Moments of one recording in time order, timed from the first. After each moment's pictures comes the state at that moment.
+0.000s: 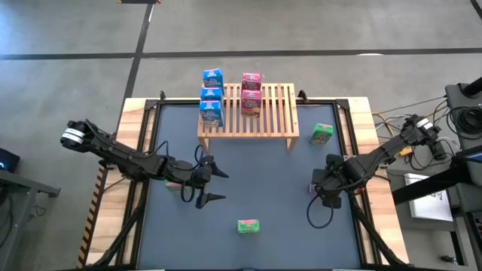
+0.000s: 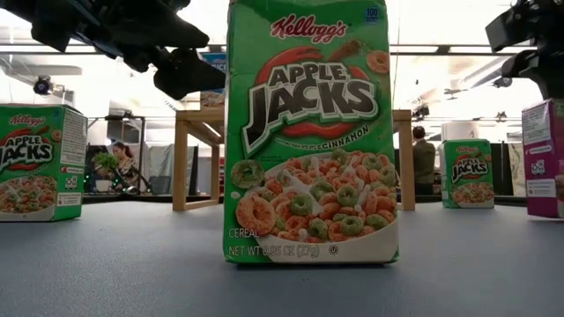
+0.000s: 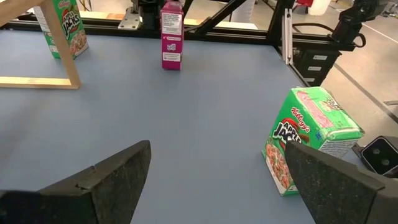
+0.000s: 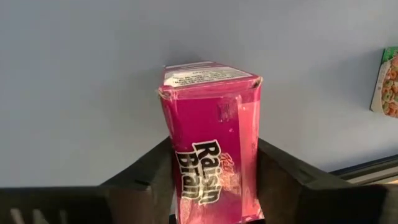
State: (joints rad) left arm -0.28 1.27 0.55 0.35 -0.12 -0.18; right arm 0.51 1.17 0.90 -1.25 0.11 0.69
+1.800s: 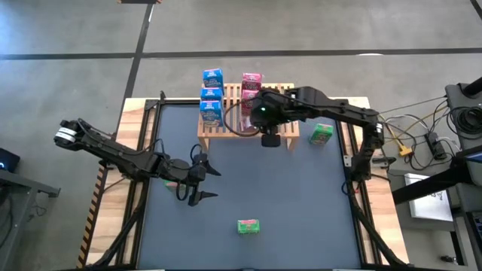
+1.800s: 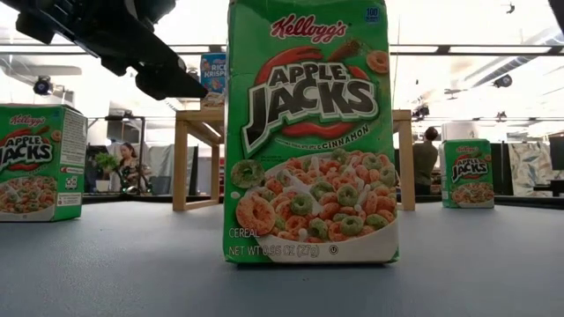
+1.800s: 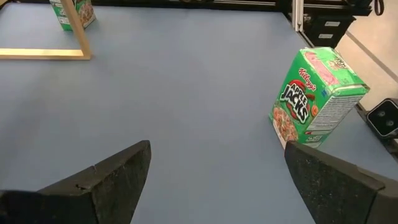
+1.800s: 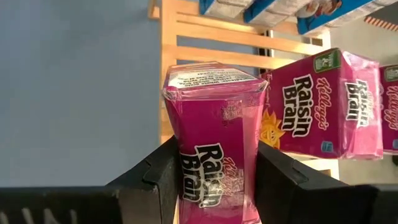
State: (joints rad) left arm -0.27 1.14 0.55 0.10 -0.12 -0.17; right arm -0.17 1.81 2.08 -1.28 0.20 -0.31
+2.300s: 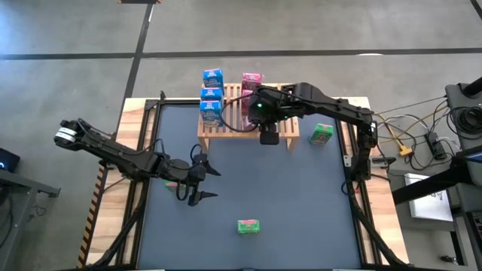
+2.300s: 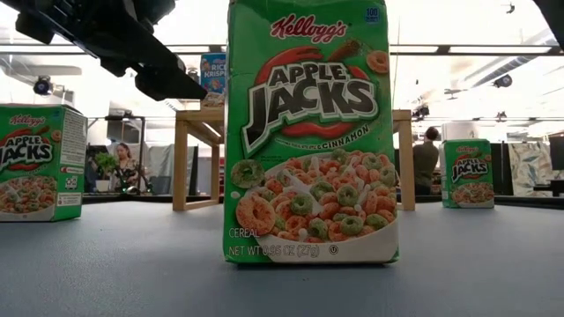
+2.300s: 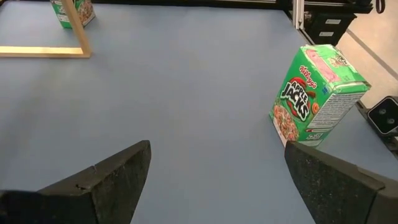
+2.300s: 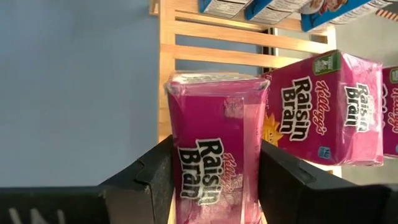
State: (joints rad) left arm -0.27 1.14 0.54 0.10 -0.12 -0.17; right arm -0.20 1.87 2.19 -1.35 0.17 -0.32
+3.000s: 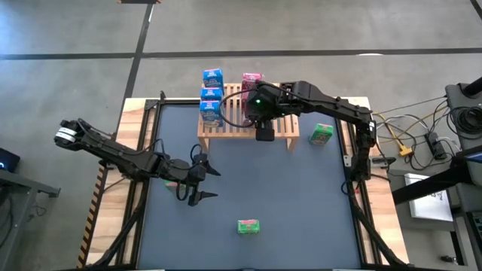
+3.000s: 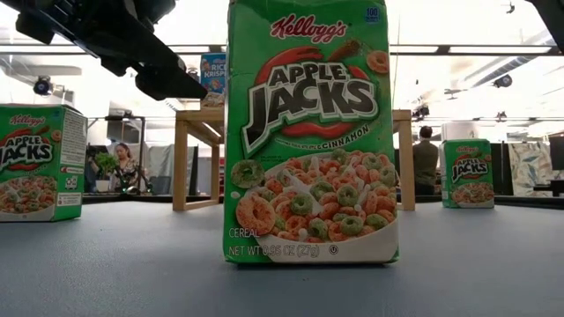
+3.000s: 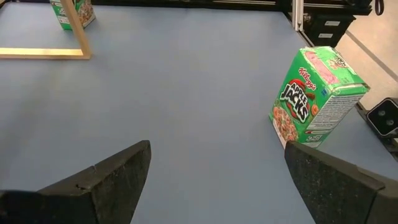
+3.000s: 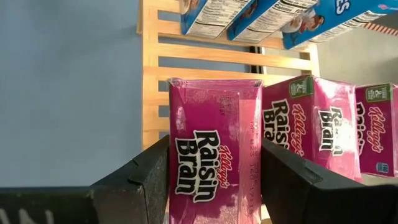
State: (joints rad) left arm -0.27 1.14 0.54 0.10 -0.12 -0.17; right arm -0.22 1.88 2.19 -1.27 0.17 -0.33
